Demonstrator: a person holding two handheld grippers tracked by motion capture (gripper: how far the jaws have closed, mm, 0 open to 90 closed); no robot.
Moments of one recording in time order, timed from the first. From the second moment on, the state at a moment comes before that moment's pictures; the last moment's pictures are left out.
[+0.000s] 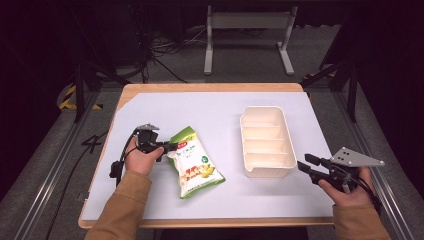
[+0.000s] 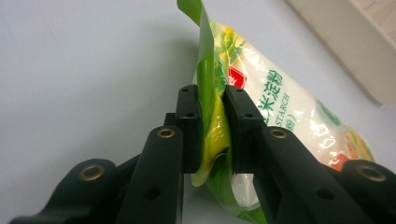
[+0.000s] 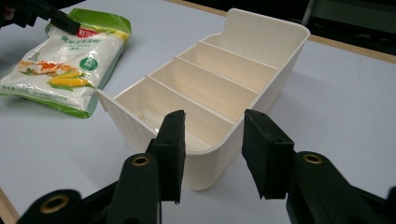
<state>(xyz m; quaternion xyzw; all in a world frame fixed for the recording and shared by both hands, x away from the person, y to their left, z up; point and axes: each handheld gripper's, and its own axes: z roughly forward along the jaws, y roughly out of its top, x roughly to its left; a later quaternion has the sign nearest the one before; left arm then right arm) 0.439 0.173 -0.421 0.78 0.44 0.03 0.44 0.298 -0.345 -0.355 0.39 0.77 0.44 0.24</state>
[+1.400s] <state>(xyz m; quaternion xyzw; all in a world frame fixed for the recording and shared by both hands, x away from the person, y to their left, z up) 0.339 0.102 -0.289 0.80 0.15 0.10 0.58 0.312 -0.249 -0.296 0.23 0.79 0.54 0.14</state>
